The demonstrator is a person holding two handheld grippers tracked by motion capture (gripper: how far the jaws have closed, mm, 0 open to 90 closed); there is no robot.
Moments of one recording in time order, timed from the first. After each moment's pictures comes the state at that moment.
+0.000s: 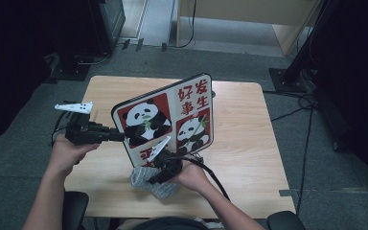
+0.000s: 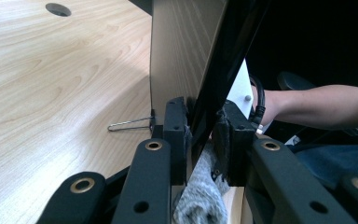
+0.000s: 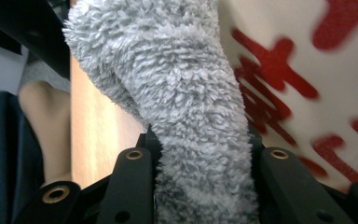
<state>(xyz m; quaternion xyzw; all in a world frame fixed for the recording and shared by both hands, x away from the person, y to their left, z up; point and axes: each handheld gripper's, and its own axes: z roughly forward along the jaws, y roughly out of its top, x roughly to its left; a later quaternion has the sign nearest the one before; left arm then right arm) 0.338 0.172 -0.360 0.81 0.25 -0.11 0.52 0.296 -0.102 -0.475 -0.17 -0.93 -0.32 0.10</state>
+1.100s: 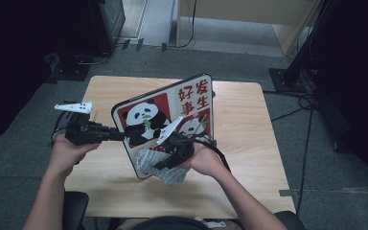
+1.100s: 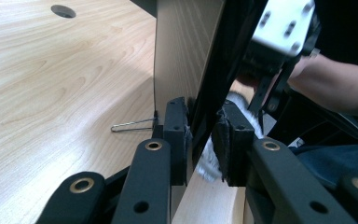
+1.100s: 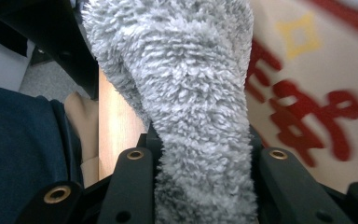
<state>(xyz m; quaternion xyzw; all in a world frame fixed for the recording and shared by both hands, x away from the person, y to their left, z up) 0.337 0.172 -0.360 0.81 0.26 -0.11 0.52 0.311 -0.131 -0.399 -0.14 -0.93 -0.34 0.08</state>
